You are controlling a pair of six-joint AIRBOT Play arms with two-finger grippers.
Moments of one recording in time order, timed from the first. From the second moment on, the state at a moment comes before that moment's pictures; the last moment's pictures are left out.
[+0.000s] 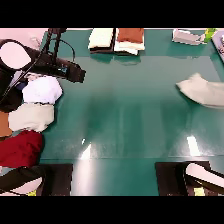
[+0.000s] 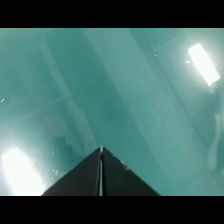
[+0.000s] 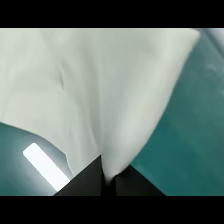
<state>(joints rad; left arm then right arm) -0.42 -1.17 1.46 1.33 -1.14 -1.51 -0.70 -1.20 1.32 -1.54 1.25 1.71</state>
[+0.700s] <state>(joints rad) -0.42 -1.17 1.46 1.33 -1.14 -1.52 -0.92 -0.99 0.95 -1.57 1.25 1.69</state>
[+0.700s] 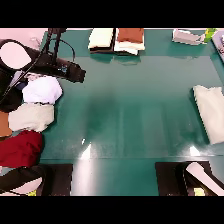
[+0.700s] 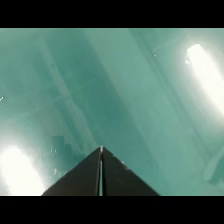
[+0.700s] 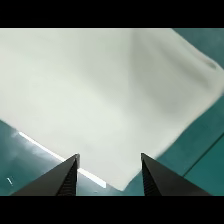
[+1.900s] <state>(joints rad) -0.42 -1.17 1.46 1.34 -1.09 -1.51 0.26 -1.11 1.12 -1.28 1.14 1.67</state>
